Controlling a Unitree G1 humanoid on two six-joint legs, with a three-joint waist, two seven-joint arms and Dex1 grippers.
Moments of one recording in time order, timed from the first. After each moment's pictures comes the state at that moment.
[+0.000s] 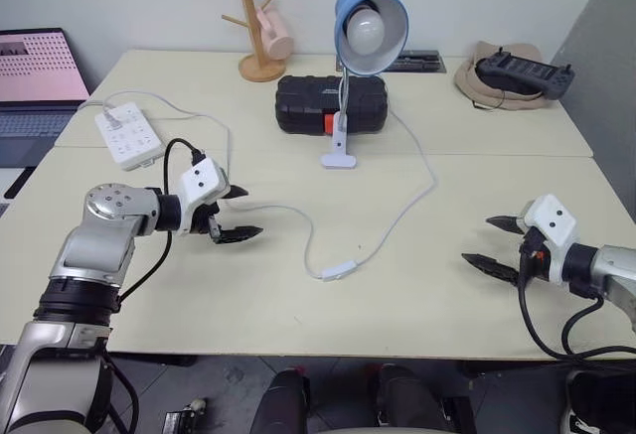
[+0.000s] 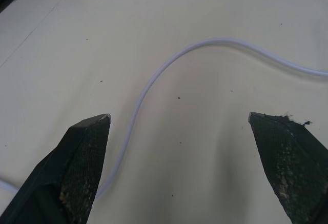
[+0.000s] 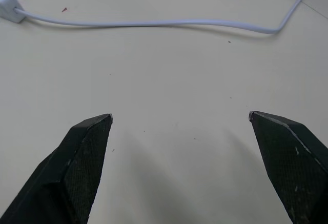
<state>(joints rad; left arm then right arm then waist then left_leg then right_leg) -0.54 0.84 -0.07 0.25 -0.18 0.26 -1.20 -0.04 -0.90 -0.21 -0.35 0.38 0.60 0.90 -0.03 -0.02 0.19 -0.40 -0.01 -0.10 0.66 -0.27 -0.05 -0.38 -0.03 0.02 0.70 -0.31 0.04</state>
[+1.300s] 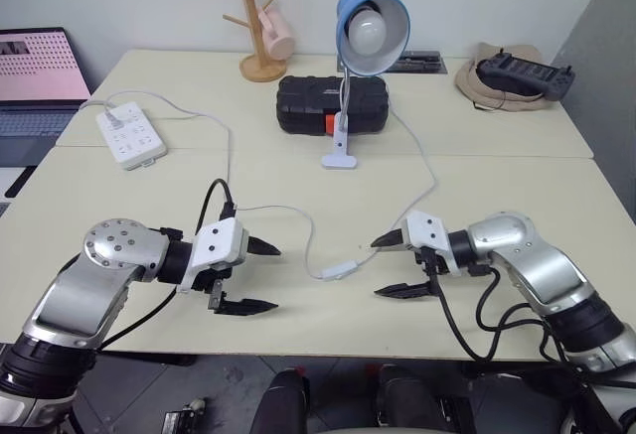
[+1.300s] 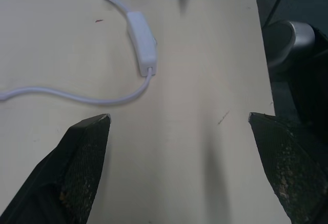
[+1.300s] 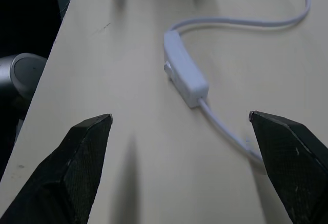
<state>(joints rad) -0.24 0.95 -0.04 -0.27 -0.34 0.34 -1.34 -0.52 -0.66 0.39 -0.07 0.22 0.35 1.23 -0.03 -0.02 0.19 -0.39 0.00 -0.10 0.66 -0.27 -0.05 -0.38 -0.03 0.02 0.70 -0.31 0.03</state>
